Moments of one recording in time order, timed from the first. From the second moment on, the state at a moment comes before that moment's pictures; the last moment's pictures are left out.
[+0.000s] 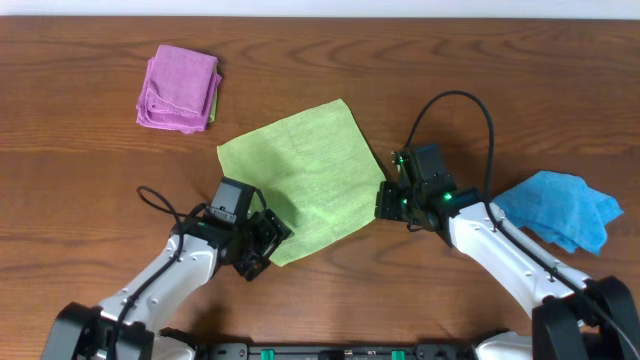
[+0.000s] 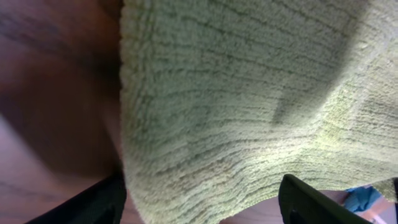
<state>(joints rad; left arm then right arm) -0.36 1.38 0.54 -0.41 0.44 -1.17 0.39 1.50 0.77 -0.40 -0.19 0.54</state>
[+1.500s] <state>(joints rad) -0.32 1.21 0.72 -0.87 0.48 -0.72 0.46 1.30 0.77 -0.80 -0.14 0.53</state>
